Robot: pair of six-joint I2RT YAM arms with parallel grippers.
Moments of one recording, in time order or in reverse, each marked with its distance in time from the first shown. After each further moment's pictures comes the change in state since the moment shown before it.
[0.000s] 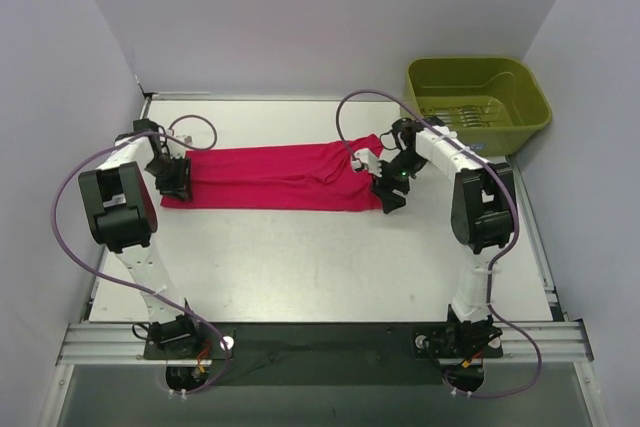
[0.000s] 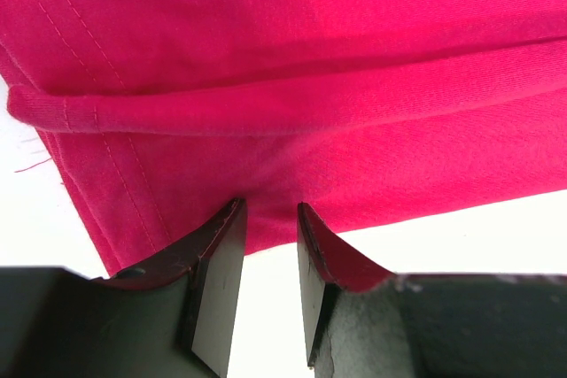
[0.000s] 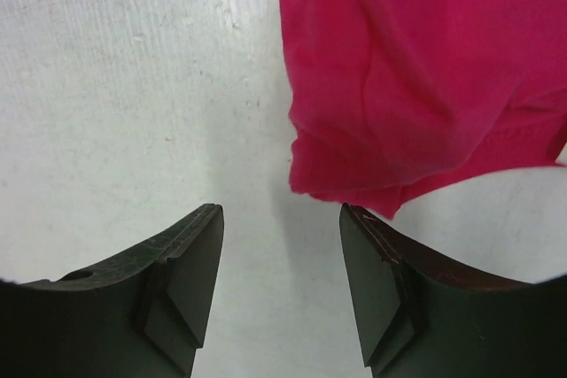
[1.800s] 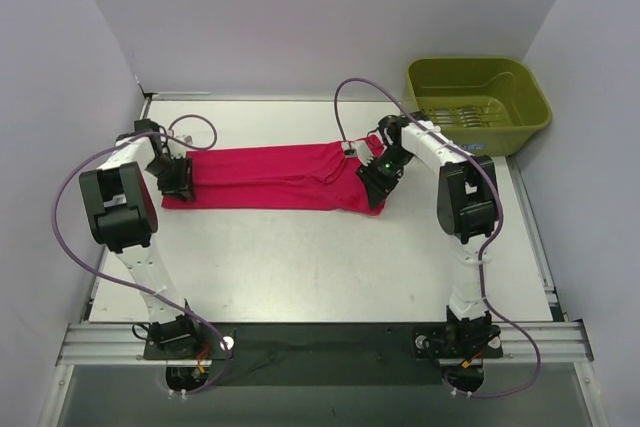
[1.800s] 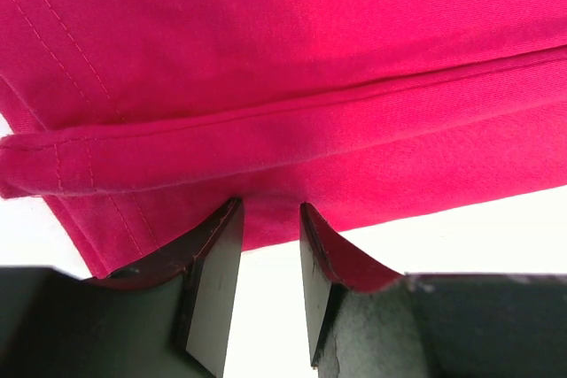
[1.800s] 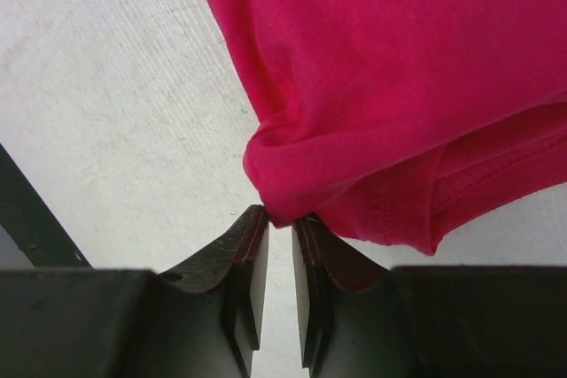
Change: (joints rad) left arm -0.005 0.000 0.000 -0.004 0.027 -0.043; right arm 0.057 0.142 0.161 -0.045 -0.025 0.499
